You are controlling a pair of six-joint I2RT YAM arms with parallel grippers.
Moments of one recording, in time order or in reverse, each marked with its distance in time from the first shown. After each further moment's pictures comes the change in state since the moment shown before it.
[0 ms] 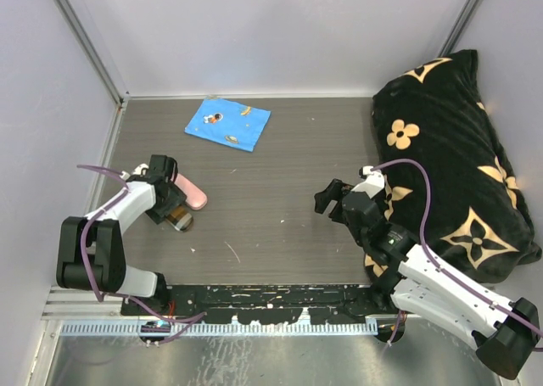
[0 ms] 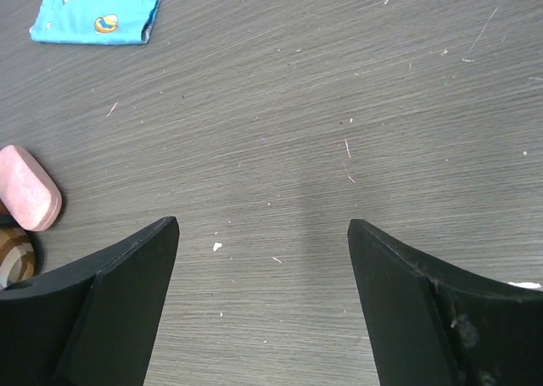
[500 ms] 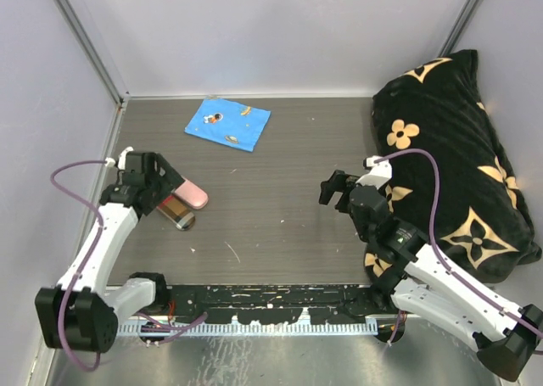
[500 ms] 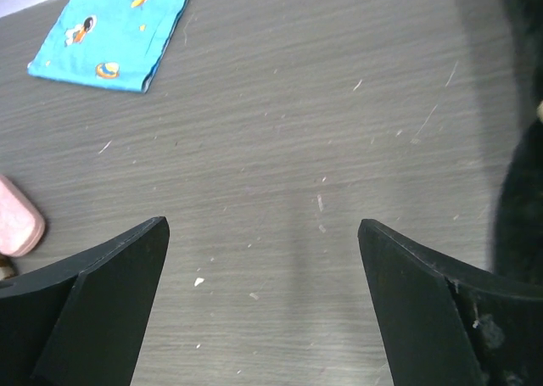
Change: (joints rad) left arm 0.004 -0.320 0.038 -0.067 0.090 0.076; right arm 0.000 -0.019 0.103 -0.037 0.080 -0.158
